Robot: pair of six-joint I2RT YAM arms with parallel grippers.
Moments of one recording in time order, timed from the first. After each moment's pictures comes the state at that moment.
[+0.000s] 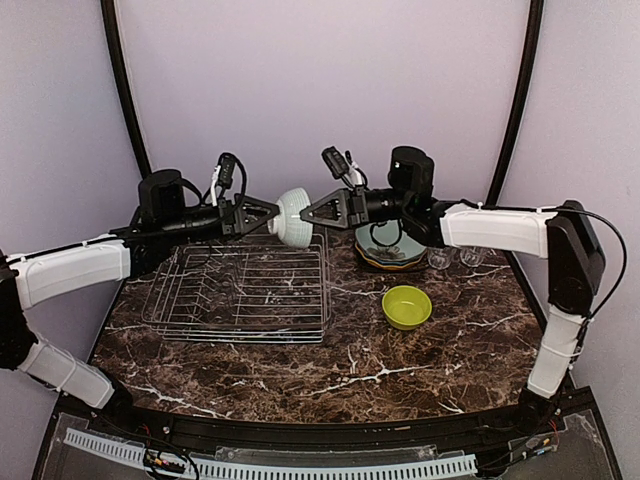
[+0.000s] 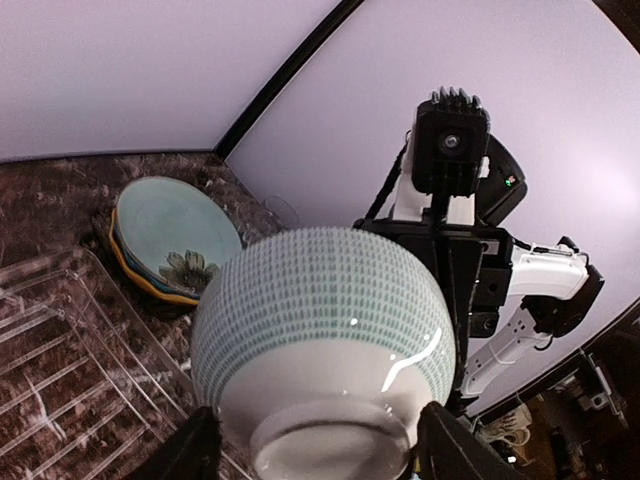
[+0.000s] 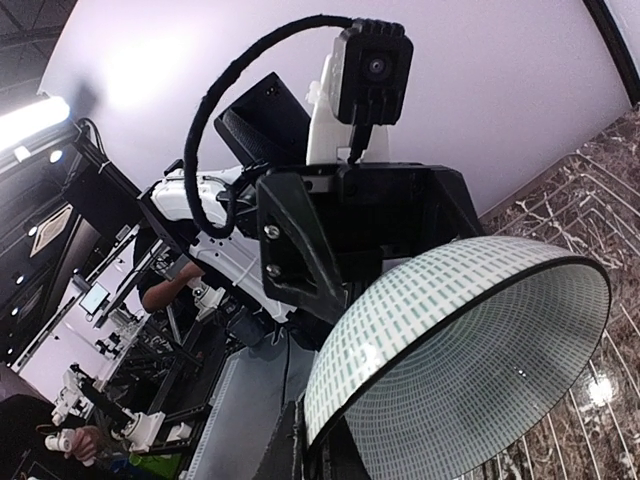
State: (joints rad) left arm -0.51 1.35 0.93 0.29 0.65 -0.66; right arm 0.71 1.85 1.40 0.49 -1.10 0.77
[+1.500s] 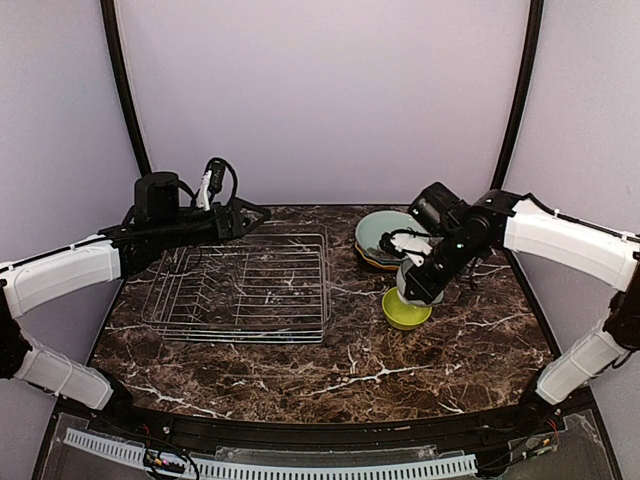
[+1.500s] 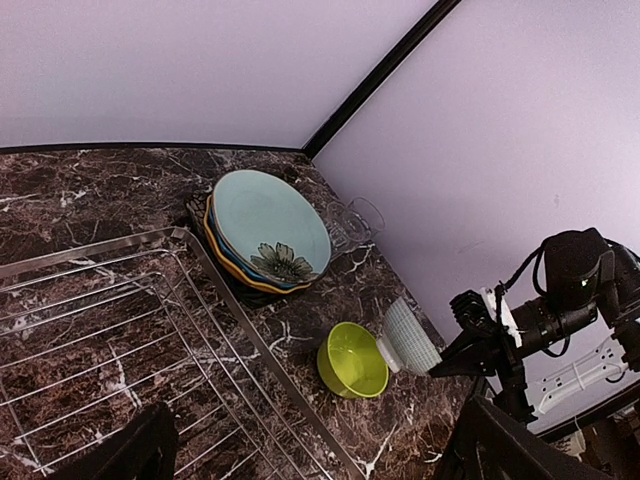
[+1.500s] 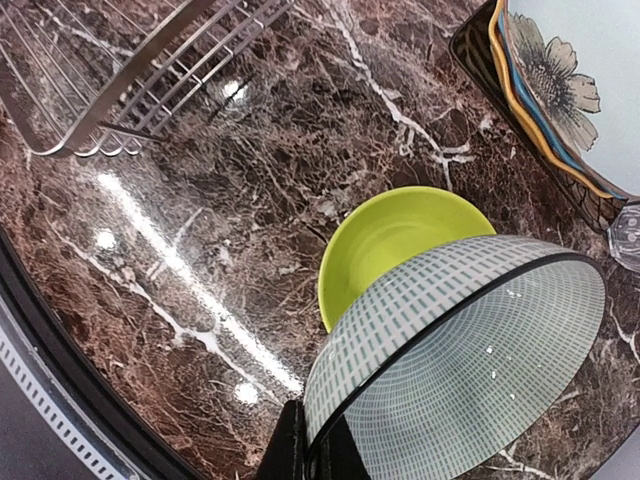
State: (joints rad) left arm -0.50 1.28 0.93 0.09 0.46 -0.56; right arm 0.75 1.45 1.28 -0.99 -0.08 -0.04
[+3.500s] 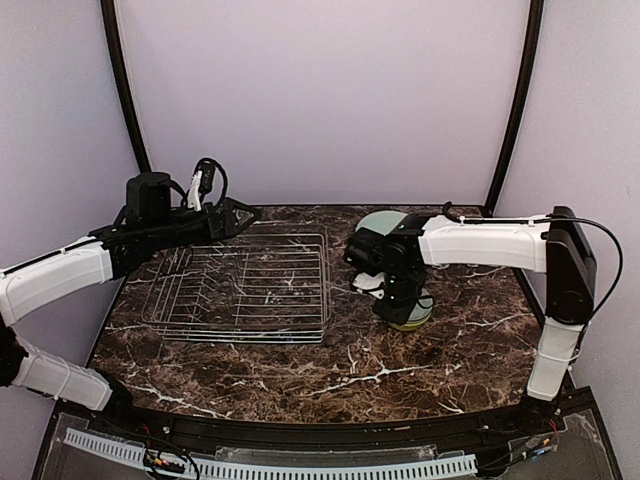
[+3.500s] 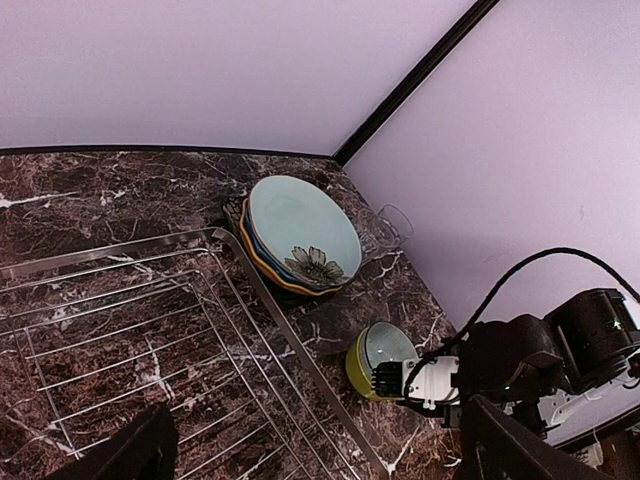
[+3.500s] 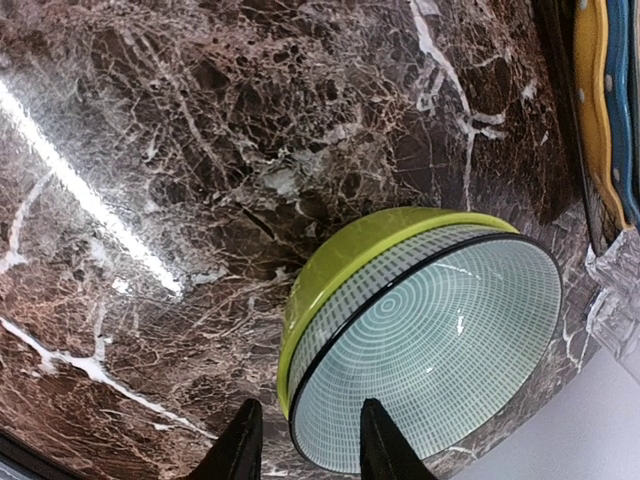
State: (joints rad) left arm -0.47 1.23 0.92 0.01 0.41 -0.54; right arm 0.92 1.86 1.44 -1.12 0.28 -0.07
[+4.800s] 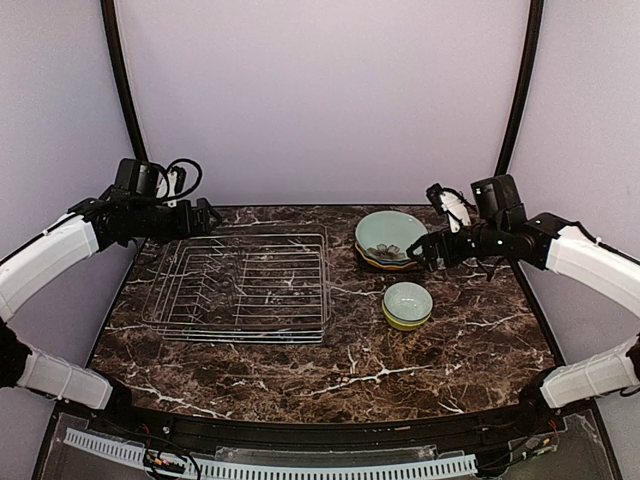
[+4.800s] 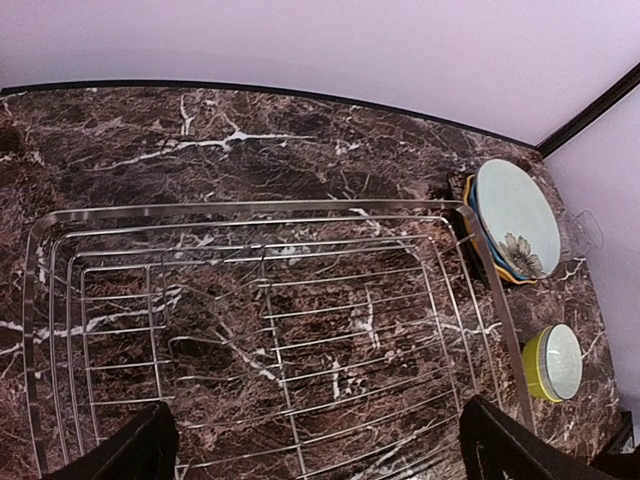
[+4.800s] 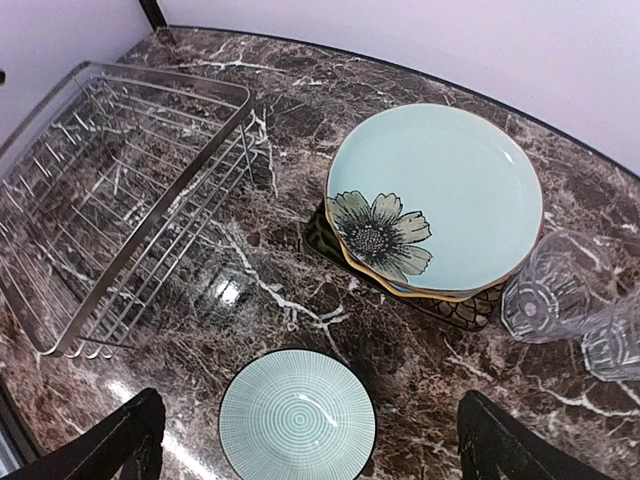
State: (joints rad) left arm -0.33 1.24 1.12 -0.51 0.12 -0.39; right arm 0.52 1.21 1.01 -0.47 -0.14 0.01
